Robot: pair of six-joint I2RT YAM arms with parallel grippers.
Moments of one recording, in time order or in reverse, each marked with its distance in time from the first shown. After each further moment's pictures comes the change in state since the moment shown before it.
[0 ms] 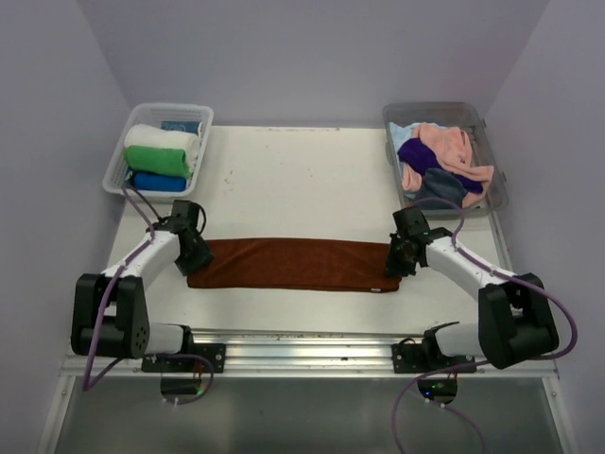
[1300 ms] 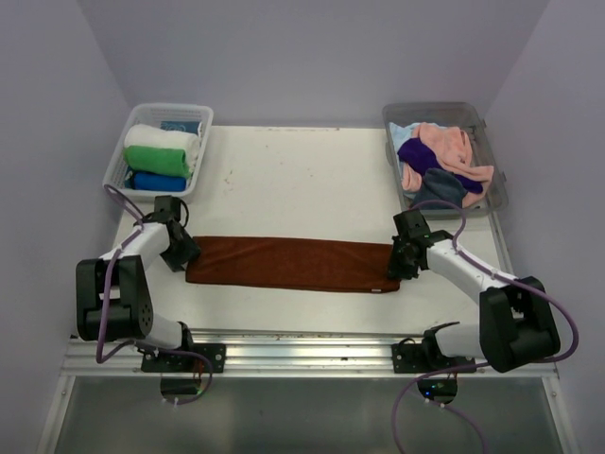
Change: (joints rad) left arm 0.165 0.143 0.045 0.070 0.043 0.073; right arm 0.000 0.000 -0.040 -0.007 0.050 0.006
